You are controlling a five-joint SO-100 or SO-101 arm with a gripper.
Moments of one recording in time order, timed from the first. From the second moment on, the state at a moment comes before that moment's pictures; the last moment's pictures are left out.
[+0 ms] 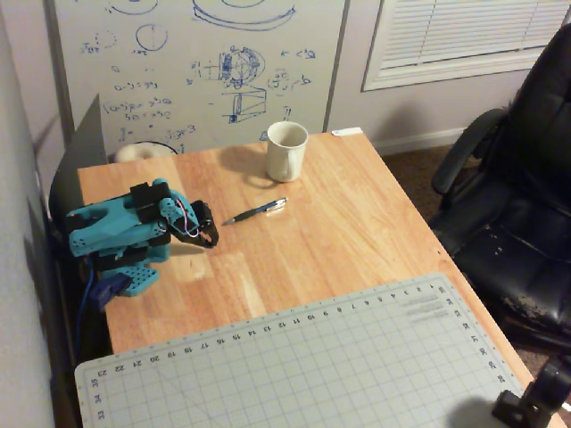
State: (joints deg) arm 4.7 190.1 180.4 65.8 0.0
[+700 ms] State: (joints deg) arm 5.8 190.1 180.4 66.0 0.8
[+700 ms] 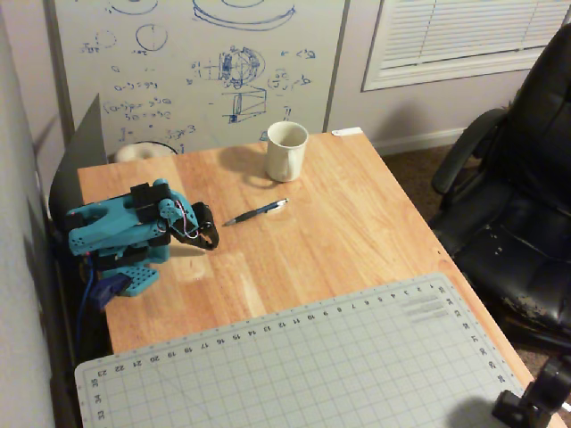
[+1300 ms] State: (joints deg) arm -11.1 183.7 176.2 52.6 1.0
